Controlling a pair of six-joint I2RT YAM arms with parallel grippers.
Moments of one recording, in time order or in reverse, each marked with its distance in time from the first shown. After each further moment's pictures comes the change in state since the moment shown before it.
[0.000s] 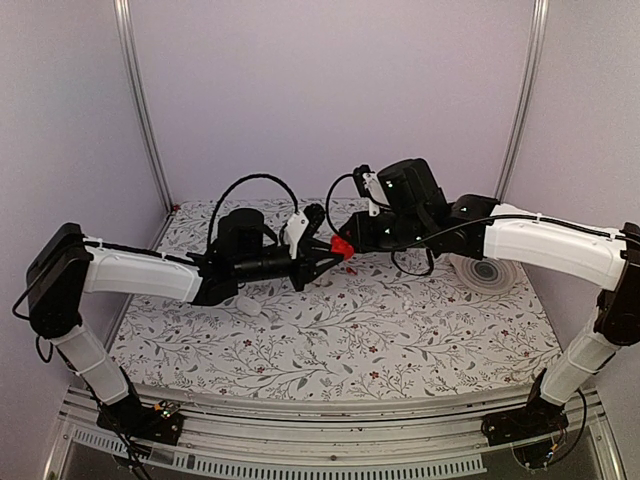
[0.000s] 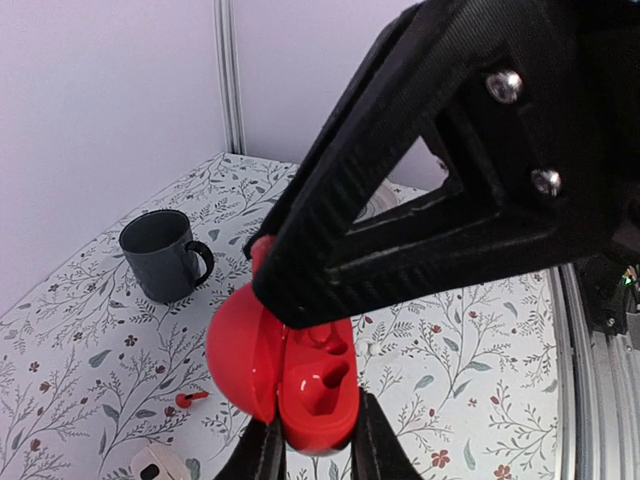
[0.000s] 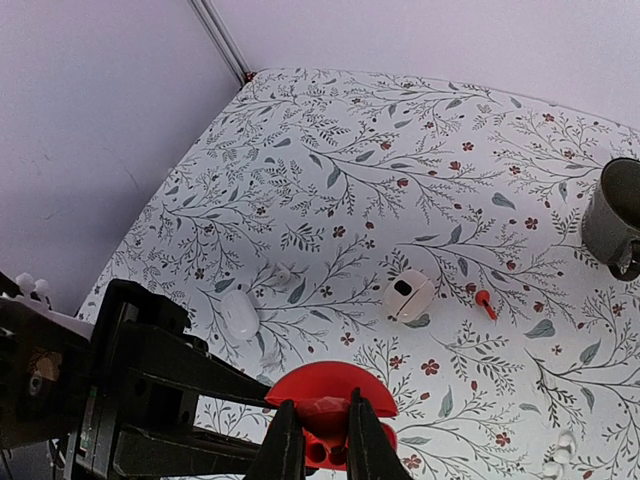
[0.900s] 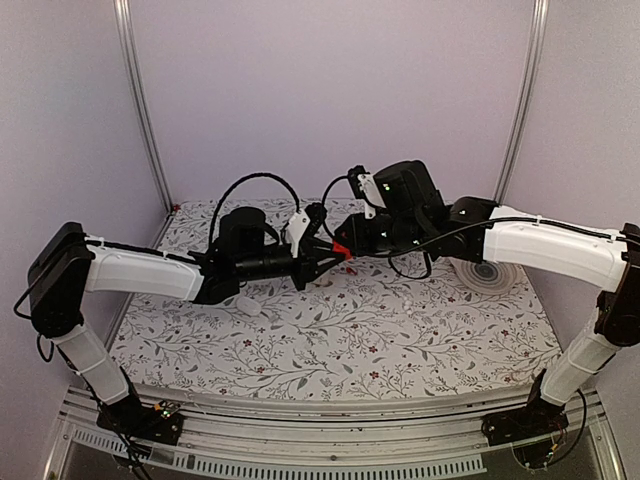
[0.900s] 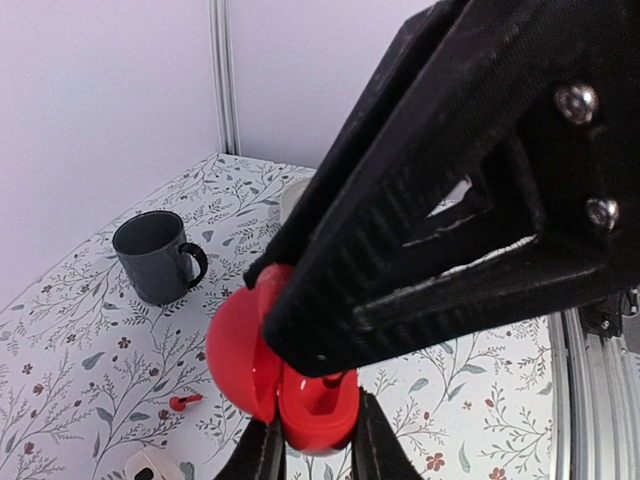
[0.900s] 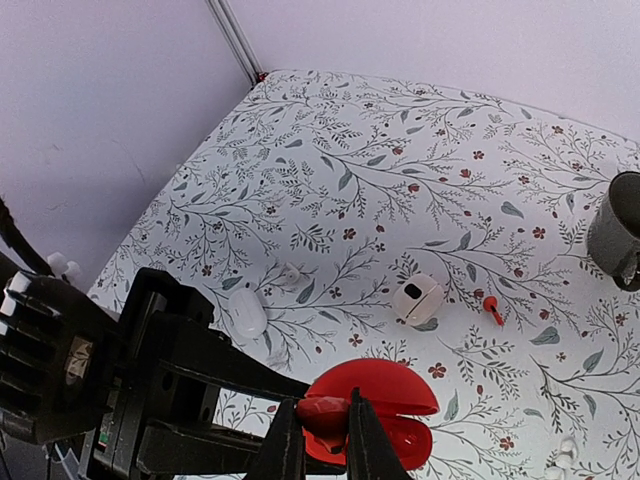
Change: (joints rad) left arm 0.001 0.011 0.016 -0.005 0.016 -0.010; right arm 0.029 -0.003 0.000 0.014 0.016 -0.023
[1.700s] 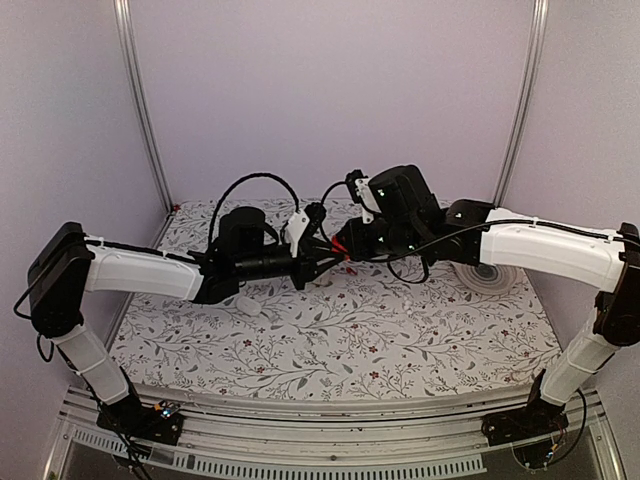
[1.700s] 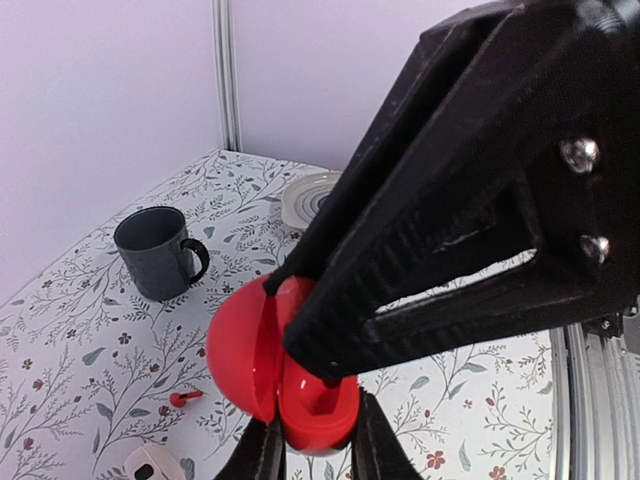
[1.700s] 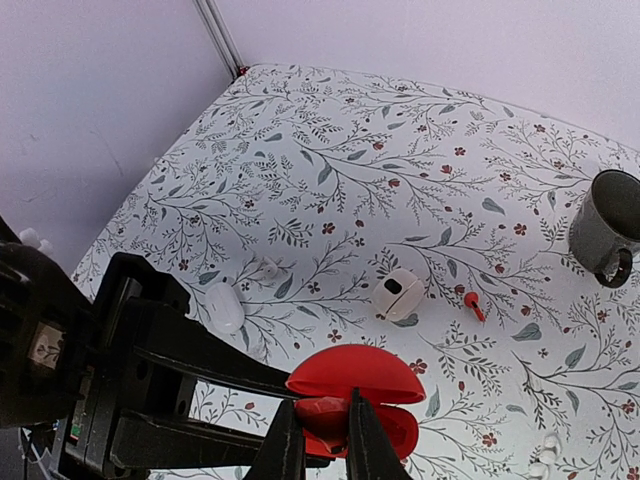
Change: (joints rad) left arm 0.004 0.000 0.000 -0.006 0.000 -0.008; right arm 0.019 0.011 0.000 -0.021 0.064 -0.021
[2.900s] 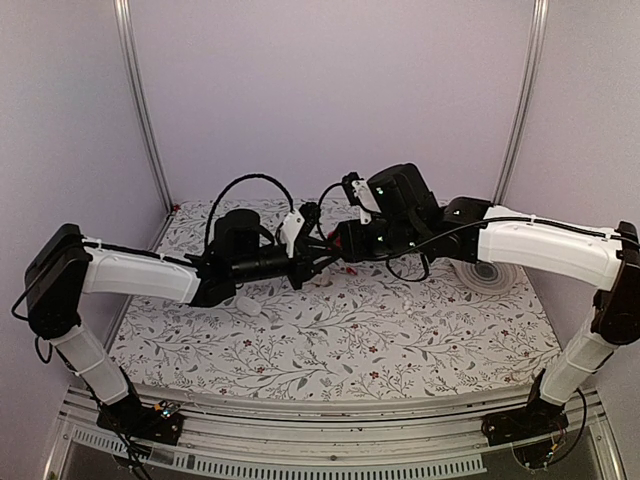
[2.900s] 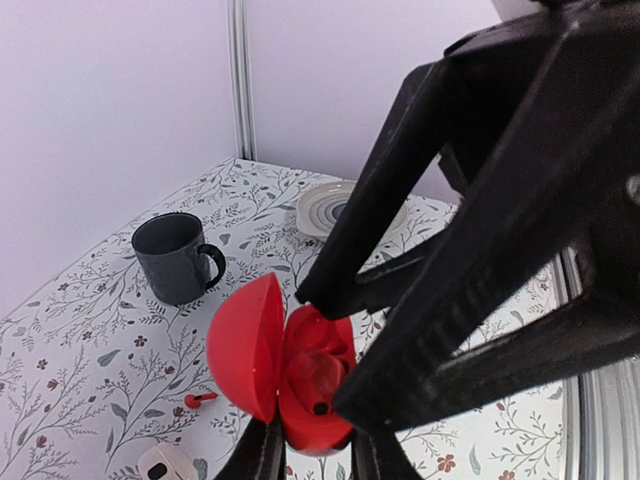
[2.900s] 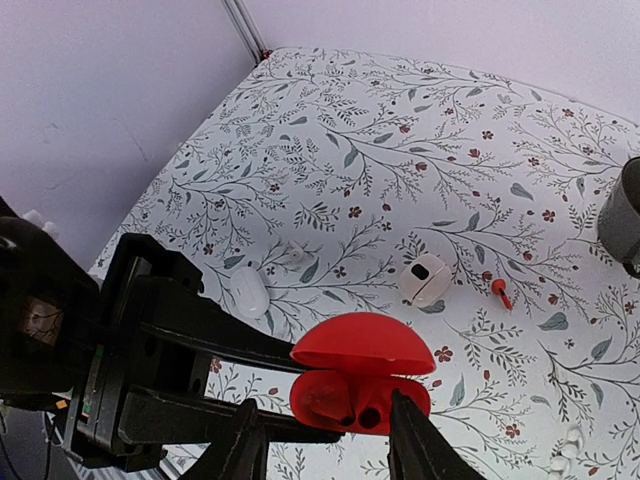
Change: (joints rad) left arm 0.004 -0.019 -0.034 0.042 -0.030 0.003; right arm -0.016 0.017 0.019 -0.022 -0.080 0.020
